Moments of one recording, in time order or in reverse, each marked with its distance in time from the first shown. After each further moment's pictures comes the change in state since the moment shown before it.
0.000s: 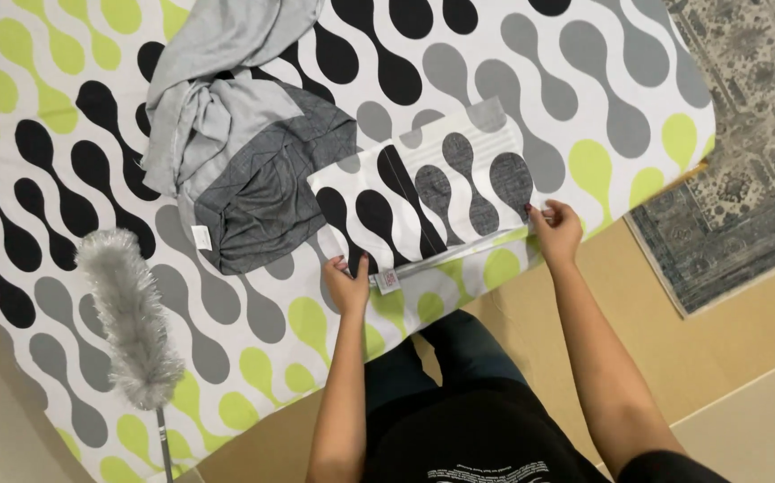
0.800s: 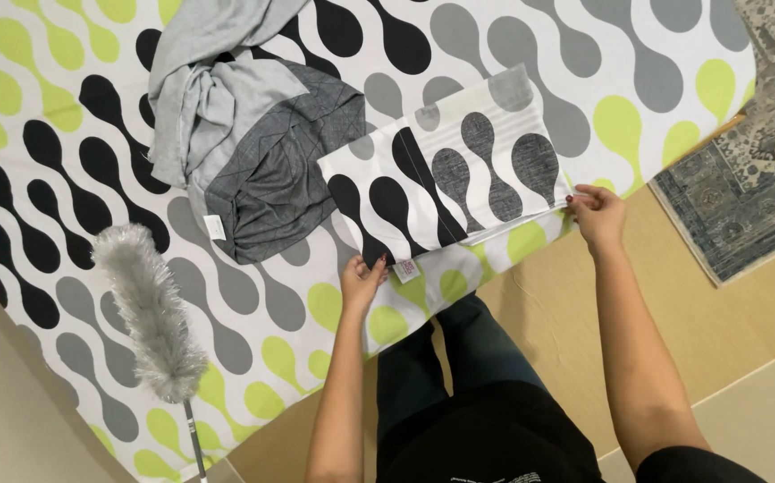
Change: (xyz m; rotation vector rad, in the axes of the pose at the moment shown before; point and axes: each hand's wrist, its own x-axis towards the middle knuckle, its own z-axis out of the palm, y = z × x) left_hand 0.007 -0.055 -0.021 -0.578 -0.543 -0.226; right_hand -0.024 -0.009 -0.035 0.250 -0.163 0.334
